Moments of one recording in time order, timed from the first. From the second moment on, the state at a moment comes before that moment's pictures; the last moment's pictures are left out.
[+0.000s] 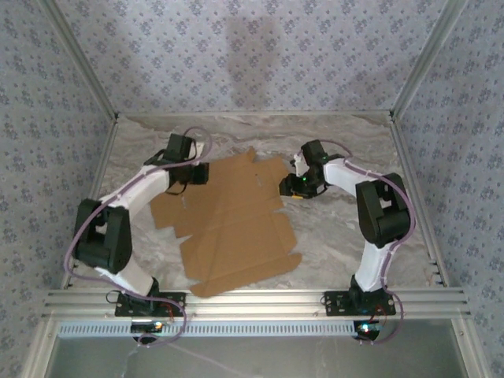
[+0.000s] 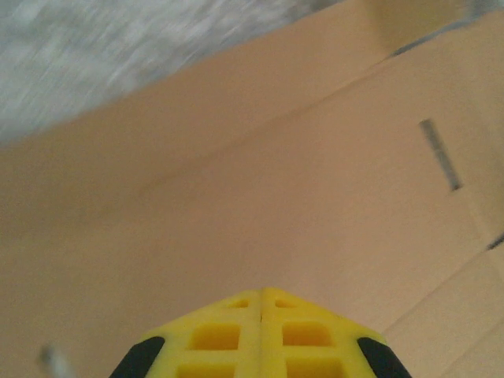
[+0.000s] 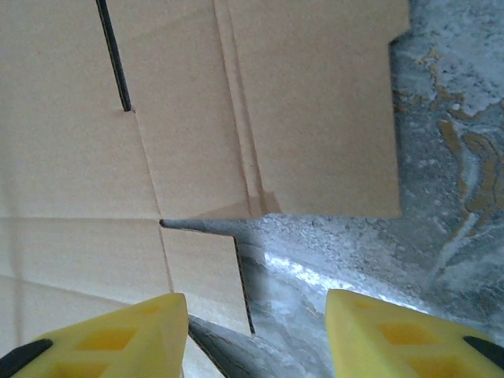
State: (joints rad) left arm -0.30 1.57 1.08 -0.47 0.16 -0.25; right arm 0.32 1.85 1.19 -0.58 -0.45 0.28
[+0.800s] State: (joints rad) left arm -0.13 1.69 0.88 -0.29 0.17 -0.56; right arm 0.35 1.97 1.25 -0.60 -0.63 0.32
